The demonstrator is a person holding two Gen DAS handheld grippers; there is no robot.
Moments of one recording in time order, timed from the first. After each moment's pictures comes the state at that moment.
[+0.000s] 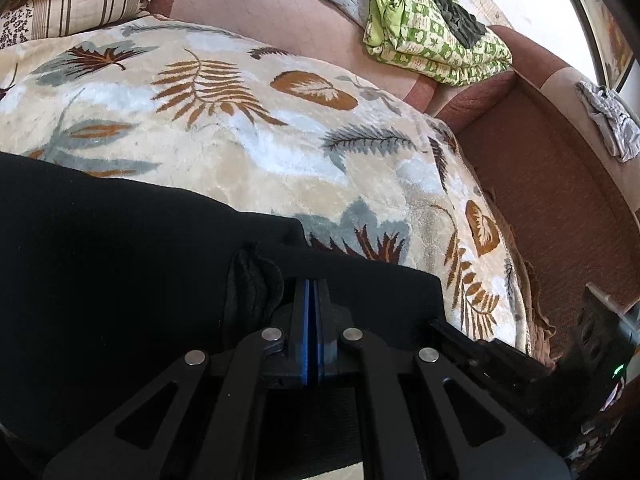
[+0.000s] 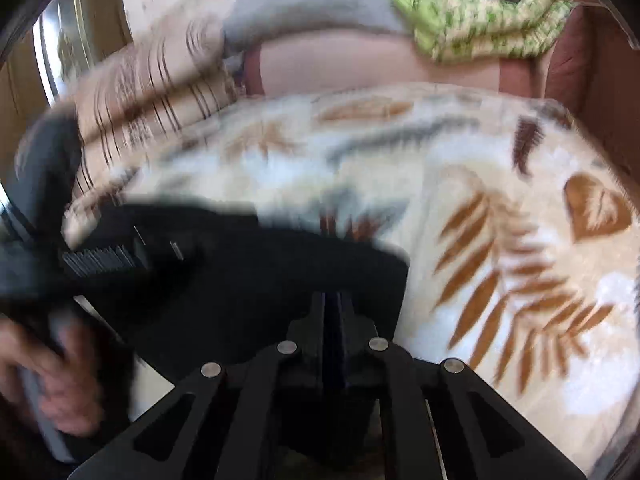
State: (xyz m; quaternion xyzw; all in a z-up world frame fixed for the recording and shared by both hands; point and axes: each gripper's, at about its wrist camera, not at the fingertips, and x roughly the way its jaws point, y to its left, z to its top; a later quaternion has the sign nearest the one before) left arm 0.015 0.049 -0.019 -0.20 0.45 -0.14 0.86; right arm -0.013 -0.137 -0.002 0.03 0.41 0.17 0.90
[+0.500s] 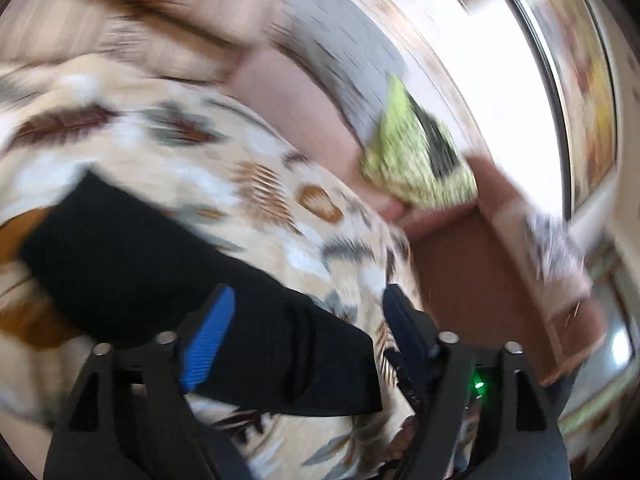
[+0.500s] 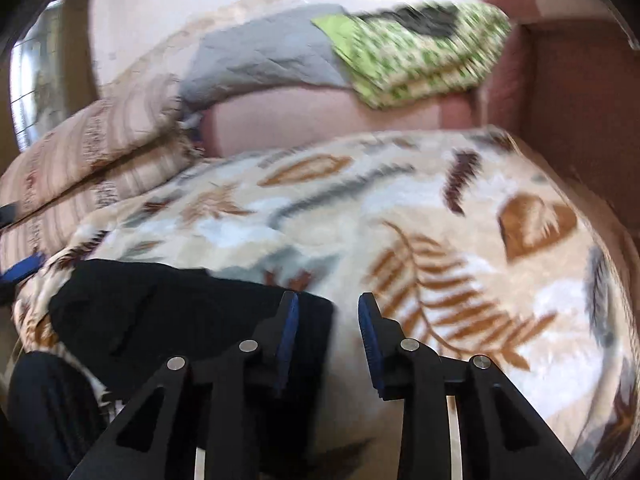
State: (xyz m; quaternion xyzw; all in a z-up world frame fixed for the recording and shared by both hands) left arm -0.079 0.217 0.053 -0.40 0.32 -0.11 0.85; right arm -0.013 -0.173 0.013 0.07 0.36 0.07 0.93
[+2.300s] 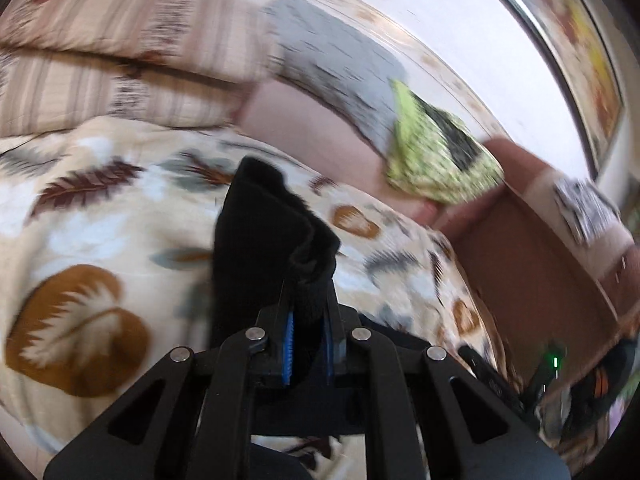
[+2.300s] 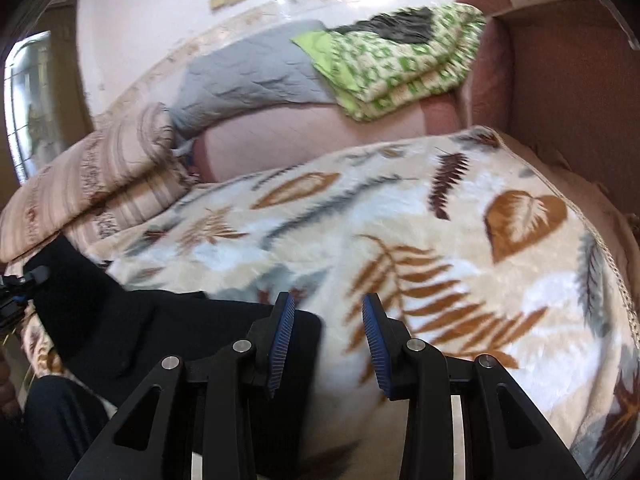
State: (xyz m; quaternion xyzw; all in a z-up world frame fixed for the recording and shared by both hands) left arm -0.066 0.174 0.053 -0.25 0.29 -0.09 0.92; right arm -0.026 -0.179 0.029 0.09 0.32 0.09 0.94
